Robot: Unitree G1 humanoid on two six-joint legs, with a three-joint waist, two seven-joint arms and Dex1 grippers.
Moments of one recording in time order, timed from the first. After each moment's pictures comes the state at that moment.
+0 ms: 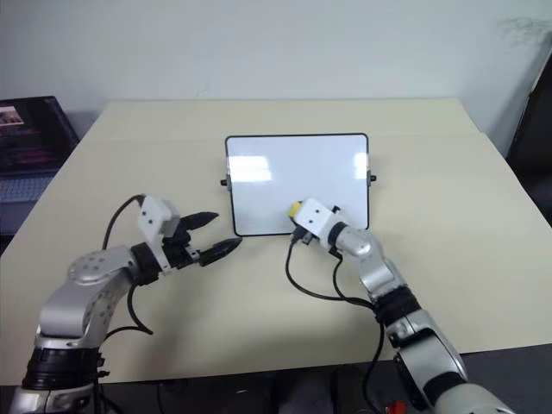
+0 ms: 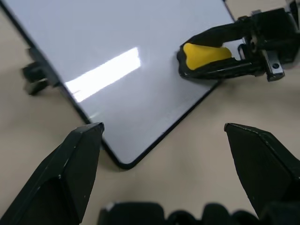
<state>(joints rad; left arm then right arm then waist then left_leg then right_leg) -0.26 0.66 0.10 -0.16 -0.41 0.46 -0.85 -0.62 -0.20 0.29 0.33 -0.21 0.00 0.49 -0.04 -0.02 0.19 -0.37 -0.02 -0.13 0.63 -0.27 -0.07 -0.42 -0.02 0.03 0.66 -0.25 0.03</state>
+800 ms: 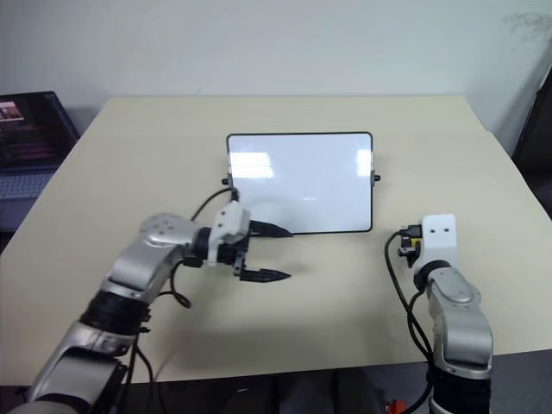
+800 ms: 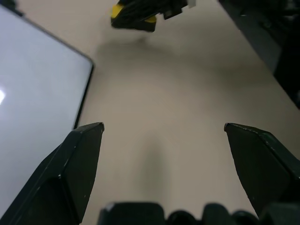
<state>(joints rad) -0.61 0.55 -0.29 0.11 -0.29 0.20 -1.34 -0.17 -0.17 -0.23 -0.49 -0.02 0.93 0.22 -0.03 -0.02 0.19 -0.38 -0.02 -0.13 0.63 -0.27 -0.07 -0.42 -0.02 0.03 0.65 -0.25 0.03</state>
